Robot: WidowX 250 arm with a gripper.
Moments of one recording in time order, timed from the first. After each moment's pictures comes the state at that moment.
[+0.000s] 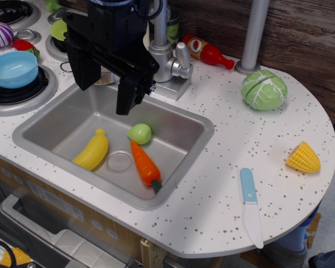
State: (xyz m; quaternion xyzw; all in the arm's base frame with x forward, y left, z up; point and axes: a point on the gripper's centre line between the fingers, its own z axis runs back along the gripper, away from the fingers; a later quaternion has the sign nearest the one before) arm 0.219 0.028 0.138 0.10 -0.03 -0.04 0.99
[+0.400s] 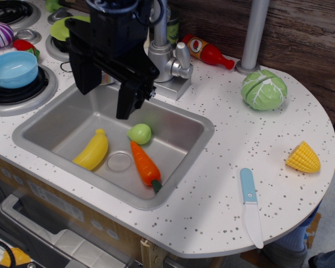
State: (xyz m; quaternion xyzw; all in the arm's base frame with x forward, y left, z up) arm 0.229 0.039 0.126 0.11 -0.02 -0.03 0.99
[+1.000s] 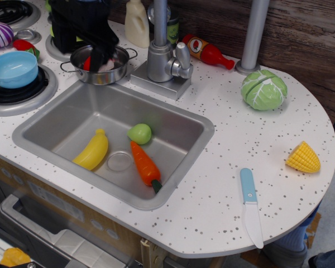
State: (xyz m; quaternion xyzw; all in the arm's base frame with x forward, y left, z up) arm 0.323 0.155 0.094 0.16 -0.08 -0.02 0.98
